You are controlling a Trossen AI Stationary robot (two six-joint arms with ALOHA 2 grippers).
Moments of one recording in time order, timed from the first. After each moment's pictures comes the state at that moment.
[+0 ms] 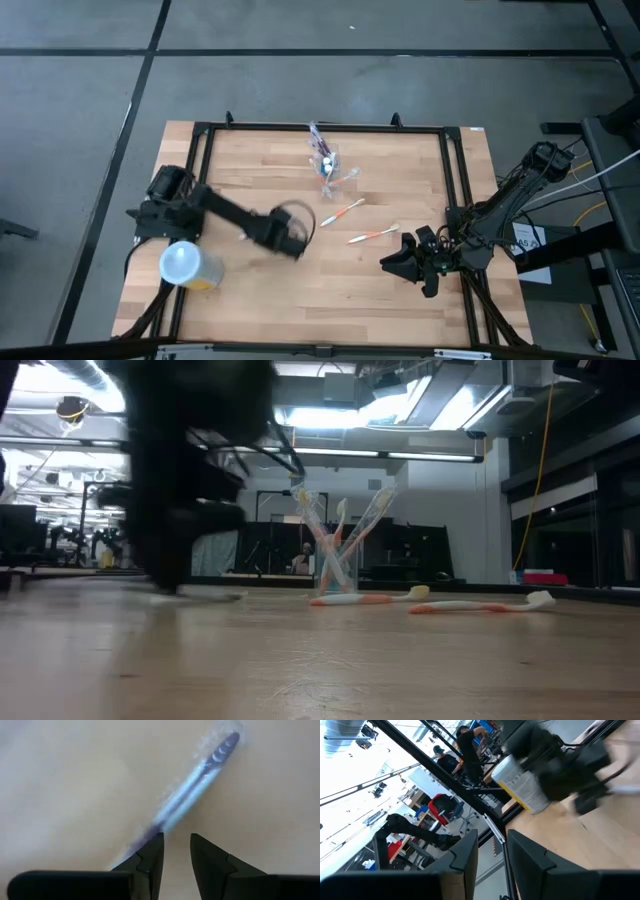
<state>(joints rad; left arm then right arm) -0.29 1.85 1.12 -0.94 -0.34 -1.32 0.85 1.15 0.54 0.61 0.73 0.86</state>
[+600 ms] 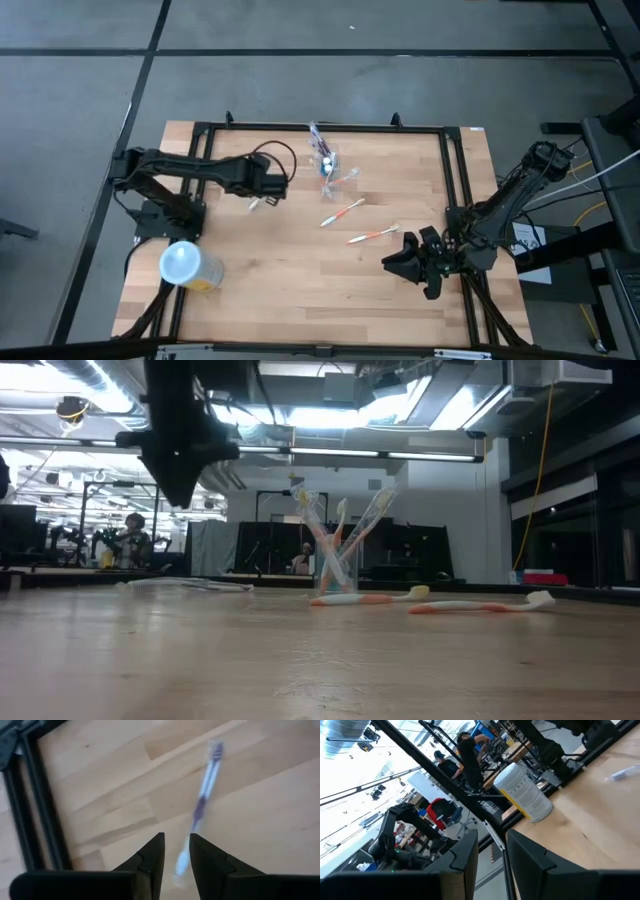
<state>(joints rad) 0.07 1.47 1.12 -1.19 -0.48 -1.10 0.87 1.15 0.58 0.61 0.77 0.80</state>
